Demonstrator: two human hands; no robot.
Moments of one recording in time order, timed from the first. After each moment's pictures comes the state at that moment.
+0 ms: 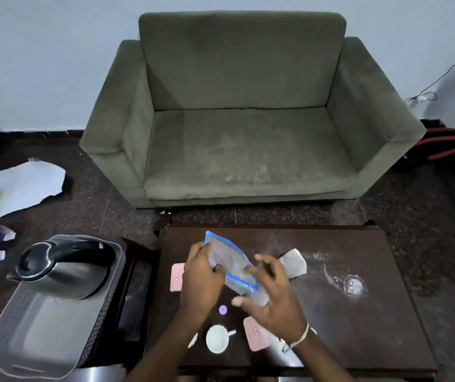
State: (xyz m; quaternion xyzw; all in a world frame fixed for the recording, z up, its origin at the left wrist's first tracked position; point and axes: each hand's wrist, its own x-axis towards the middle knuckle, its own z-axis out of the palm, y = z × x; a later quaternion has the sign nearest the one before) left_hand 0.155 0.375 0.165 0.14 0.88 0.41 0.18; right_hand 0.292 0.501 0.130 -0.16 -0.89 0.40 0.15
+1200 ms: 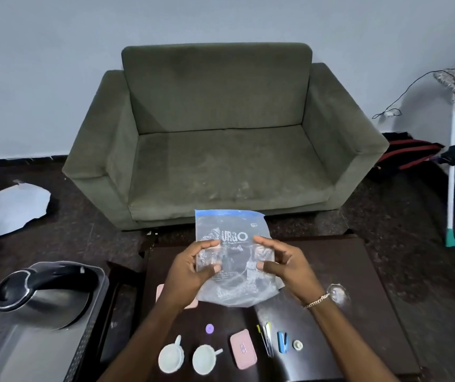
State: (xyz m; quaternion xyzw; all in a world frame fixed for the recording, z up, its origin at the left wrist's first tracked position) left_hand 0.127 0.393 0.180 0.24 0.67 0.64 0.29; right_hand 0.281 0.597 0.195 -0.22 -0.65 0.71 0.13
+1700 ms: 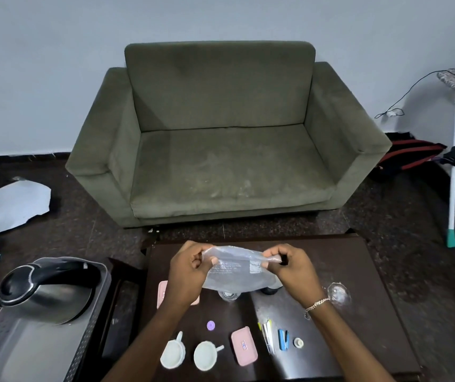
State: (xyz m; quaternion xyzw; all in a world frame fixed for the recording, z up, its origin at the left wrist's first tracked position) left_hand 0.132 0.394 0.174 0.22 0.76 0.58 0.18; right_hand 0.284 0.588 0.194 -0.34 -0.77 0.53 0.14
